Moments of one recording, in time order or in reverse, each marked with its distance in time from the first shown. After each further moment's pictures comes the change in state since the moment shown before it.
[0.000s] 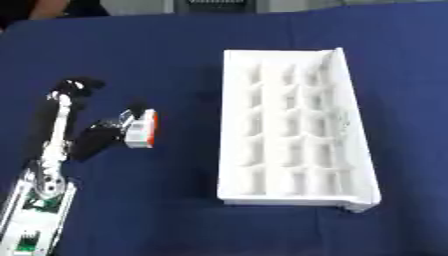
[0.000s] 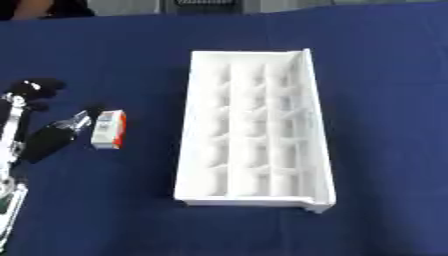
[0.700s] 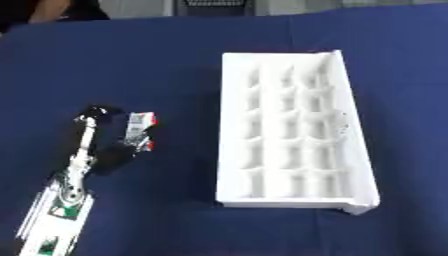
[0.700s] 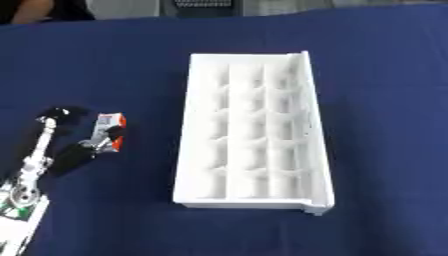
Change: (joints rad) left arm -0.002 -0.002 -0.030 0.127 -0.017 0.017 -0.008; right arm 0.000 0.007 0.000 0.000 -0.004 0.004 0.004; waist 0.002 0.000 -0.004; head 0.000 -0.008
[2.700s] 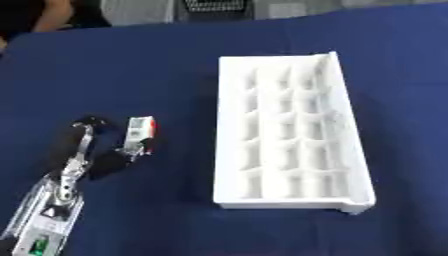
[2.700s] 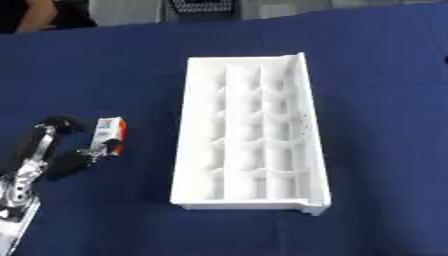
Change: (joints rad) left arm -0.011 0.071 -0.018 0.002 -0.114 0.073 -0.134; right arm 0.001 0.001 0.006 0.000 -0.003 0.007 0.011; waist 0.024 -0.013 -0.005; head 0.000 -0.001
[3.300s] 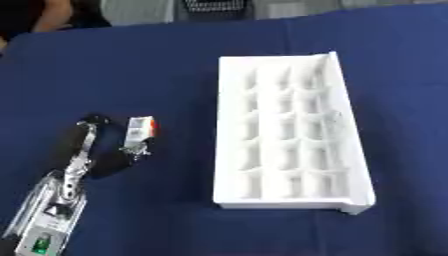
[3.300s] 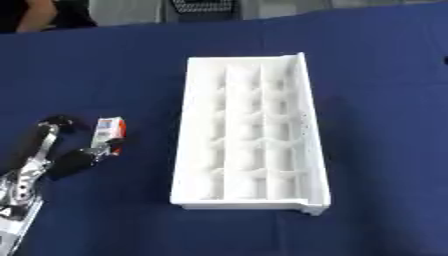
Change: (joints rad) left arm -0.009 -0.001 -0.015 0.003 -0.012 0.004 -0.009; right arm 0.000 0.000 0.000 0.000 0.000 0.000 0.001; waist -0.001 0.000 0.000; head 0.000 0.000
